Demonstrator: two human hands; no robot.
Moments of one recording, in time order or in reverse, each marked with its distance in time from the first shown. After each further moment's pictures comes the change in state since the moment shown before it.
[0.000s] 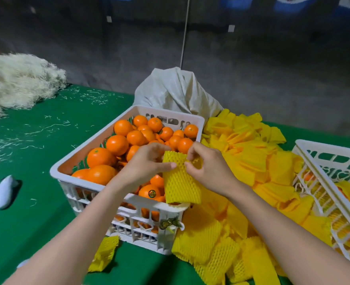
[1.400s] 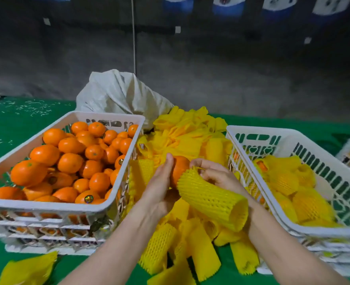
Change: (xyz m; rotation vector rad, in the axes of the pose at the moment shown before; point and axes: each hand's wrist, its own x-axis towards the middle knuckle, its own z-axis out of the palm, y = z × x) left_hand -0.017 0.049 0.203 -0.923 -0.091 -0.419; right_hand -0.118 0.037 -0.127 1.075 -0.035 0.656
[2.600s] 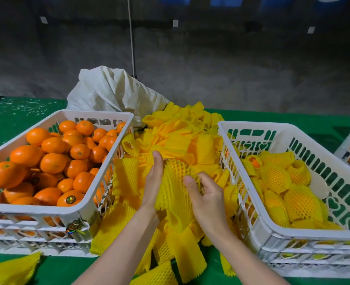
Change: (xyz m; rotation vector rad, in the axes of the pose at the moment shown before) left_hand 0.011 -0.029 0.026 0.242 0.100 0.159; right_hand -0.022 0.056 -0.018 -0.480 0.540 -0.487
